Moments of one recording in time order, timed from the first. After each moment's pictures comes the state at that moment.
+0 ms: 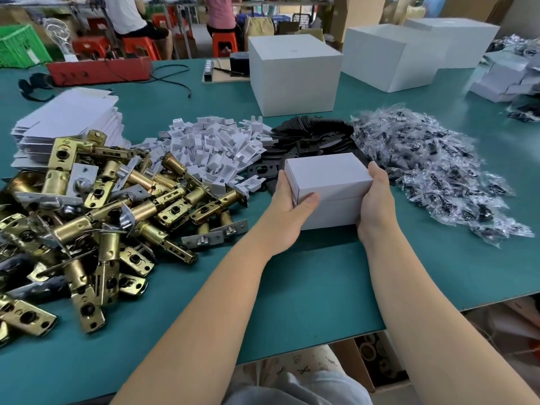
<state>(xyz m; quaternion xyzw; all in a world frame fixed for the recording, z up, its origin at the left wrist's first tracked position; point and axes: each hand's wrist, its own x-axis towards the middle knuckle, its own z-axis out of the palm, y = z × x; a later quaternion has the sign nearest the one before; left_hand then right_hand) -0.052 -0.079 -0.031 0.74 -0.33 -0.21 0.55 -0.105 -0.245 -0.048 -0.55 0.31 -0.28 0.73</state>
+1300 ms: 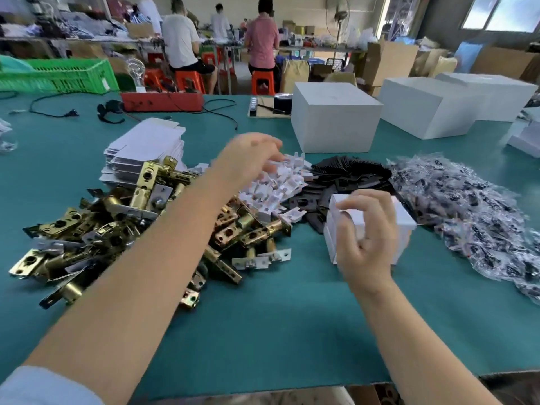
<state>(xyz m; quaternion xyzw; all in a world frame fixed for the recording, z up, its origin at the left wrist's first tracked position) 0.029 0.007 0.088 0.79 -0.26 -0.09 0.54 -0.105 -0.136 0.001 -0.74 -0.04 -0.58 0.34</state>
